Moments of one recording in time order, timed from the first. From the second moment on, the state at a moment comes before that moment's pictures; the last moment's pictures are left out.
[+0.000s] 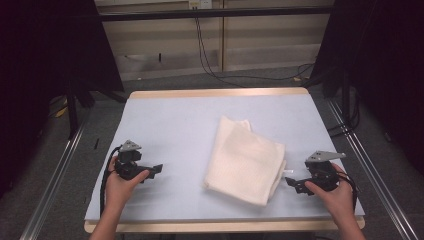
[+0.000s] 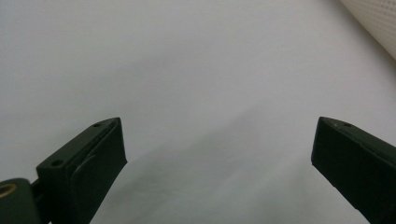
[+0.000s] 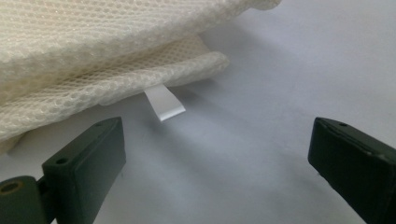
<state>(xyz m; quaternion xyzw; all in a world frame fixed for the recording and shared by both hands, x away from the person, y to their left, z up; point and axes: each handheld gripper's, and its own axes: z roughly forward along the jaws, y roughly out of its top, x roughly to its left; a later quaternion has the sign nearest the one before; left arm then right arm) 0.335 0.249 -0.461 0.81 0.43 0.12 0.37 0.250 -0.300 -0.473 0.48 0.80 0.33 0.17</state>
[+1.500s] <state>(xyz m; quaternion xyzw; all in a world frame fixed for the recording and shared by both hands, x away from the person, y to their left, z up) 0.329 0.230 -0.458 0.84 0.40 0.10 0.37 0.250 -0.258 -0.455 0.41 0.82 0.37 0.12</state>
